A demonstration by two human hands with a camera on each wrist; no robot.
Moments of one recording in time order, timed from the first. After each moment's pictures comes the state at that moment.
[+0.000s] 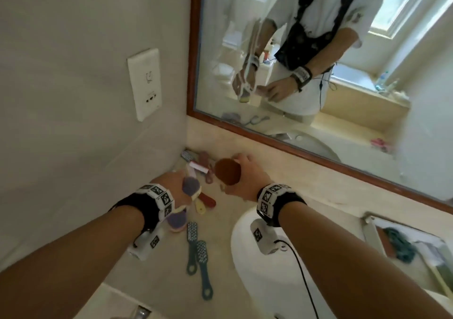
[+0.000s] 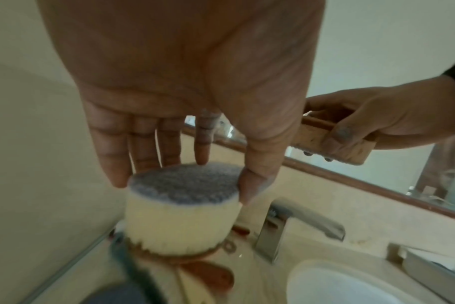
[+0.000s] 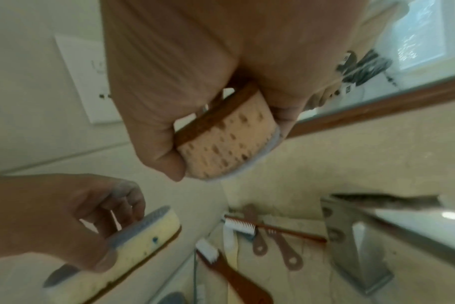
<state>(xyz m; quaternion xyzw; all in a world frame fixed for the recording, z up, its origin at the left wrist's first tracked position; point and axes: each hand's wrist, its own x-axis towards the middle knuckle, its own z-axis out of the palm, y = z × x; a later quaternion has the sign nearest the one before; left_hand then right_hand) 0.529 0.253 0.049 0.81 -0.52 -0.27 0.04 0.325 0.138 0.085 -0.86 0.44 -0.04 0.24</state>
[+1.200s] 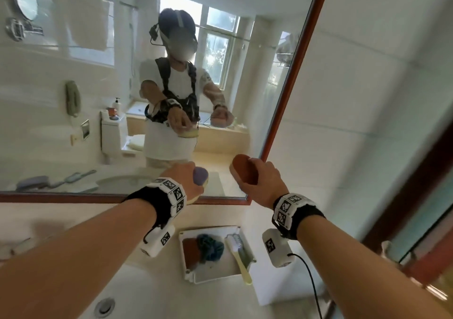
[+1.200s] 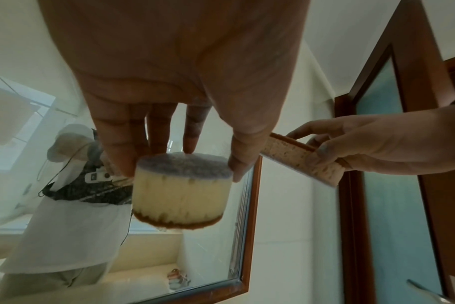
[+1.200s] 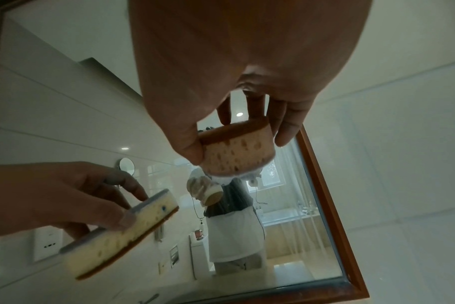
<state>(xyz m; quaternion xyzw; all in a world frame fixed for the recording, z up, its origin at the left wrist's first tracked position) -0.051 0.073 0.251 0.64 -0.74 -0.10 0.19 -0.292 0.094 0.273 -0.71 0.65 -0.25 0.06</state>
